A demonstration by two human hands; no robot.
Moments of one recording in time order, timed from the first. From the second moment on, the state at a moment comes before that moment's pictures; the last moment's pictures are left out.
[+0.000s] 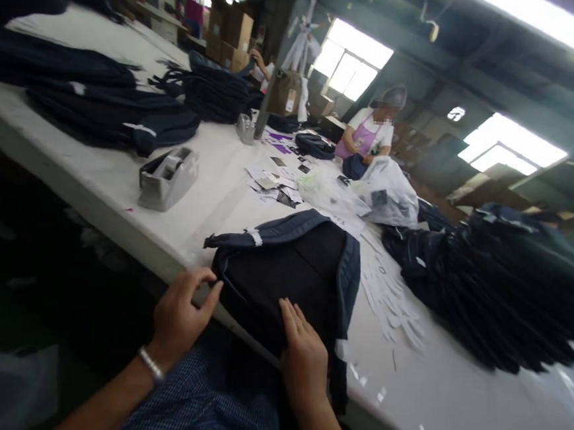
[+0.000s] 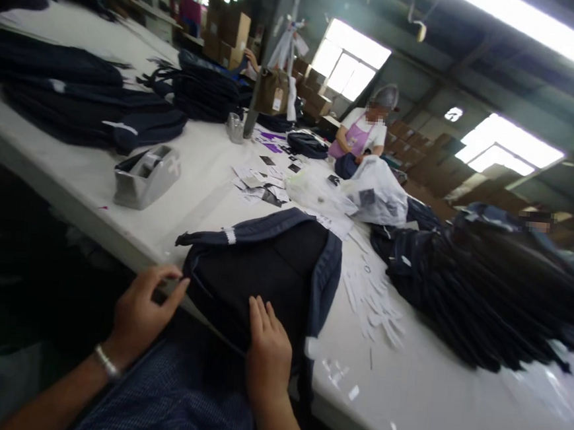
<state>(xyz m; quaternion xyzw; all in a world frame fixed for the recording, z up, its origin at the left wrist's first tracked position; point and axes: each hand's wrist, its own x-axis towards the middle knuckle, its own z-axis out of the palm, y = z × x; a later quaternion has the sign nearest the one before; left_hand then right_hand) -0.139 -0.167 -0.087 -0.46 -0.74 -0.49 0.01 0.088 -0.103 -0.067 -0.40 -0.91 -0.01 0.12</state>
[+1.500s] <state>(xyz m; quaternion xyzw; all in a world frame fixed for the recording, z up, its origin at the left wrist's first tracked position) -0.113 -0.060 -0.015 -0.84 -0.50 -0.11 -0.19 0.101 -0.134 -0.111 -0.42 -0.88 0.10 0.21</state>
